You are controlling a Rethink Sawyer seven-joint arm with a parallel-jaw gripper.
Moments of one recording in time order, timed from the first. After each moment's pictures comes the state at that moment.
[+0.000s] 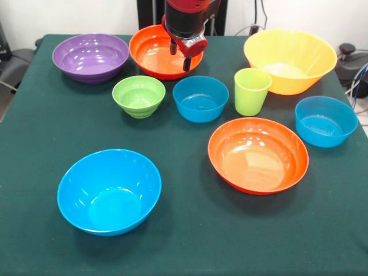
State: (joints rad) arm -0.17 -0.45 -0.20 1.80 0.05 0.50 2.42
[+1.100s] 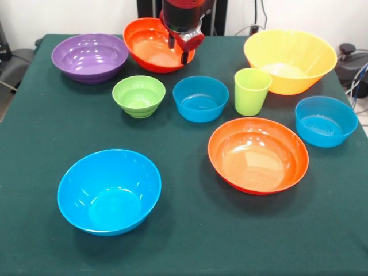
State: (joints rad) arm -0.20 -0.46 -0.19 1.87 0.02 0.47 2.42
